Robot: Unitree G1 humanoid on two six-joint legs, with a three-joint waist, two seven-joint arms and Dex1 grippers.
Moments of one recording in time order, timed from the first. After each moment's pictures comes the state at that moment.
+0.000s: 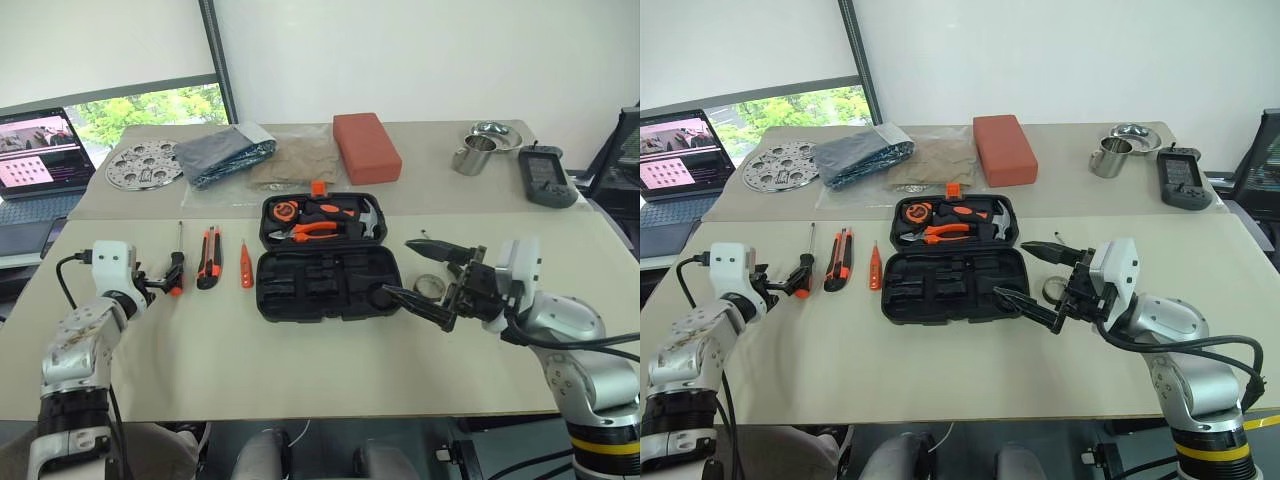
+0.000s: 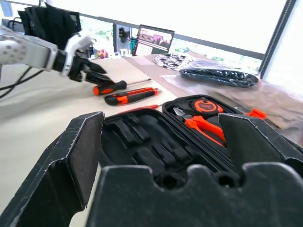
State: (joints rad) left arm -0.29 0.60 0.31 0.22 -0.32 0.48 -0.38; right arm -0.13 -0.63 -0.13 -0.42 0.60 0.27 0.89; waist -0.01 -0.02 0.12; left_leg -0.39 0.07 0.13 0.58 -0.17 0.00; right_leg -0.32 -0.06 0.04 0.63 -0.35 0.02
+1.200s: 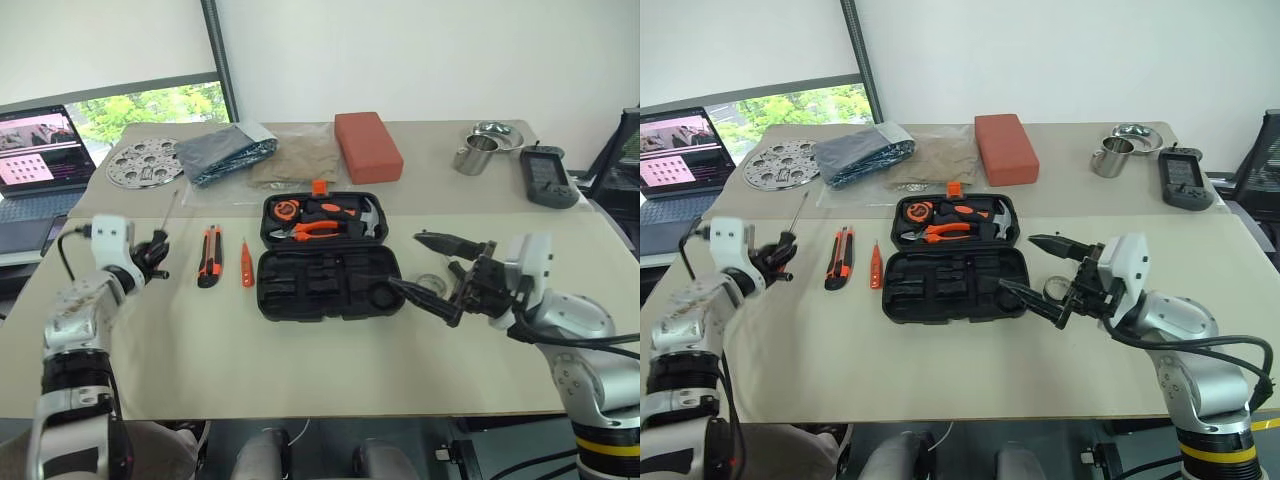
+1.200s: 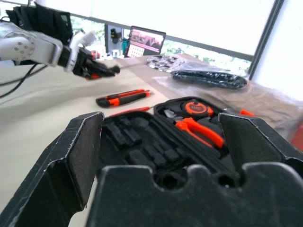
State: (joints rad) left arm -0.50 0.69 0.24 0.40 -0.28 0.31 -0.69; right arm -0.12 -0.64 -0.21 -0.42 0.62 0.29 0.88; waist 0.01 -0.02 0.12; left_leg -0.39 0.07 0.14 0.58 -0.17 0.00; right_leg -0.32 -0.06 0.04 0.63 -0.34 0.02
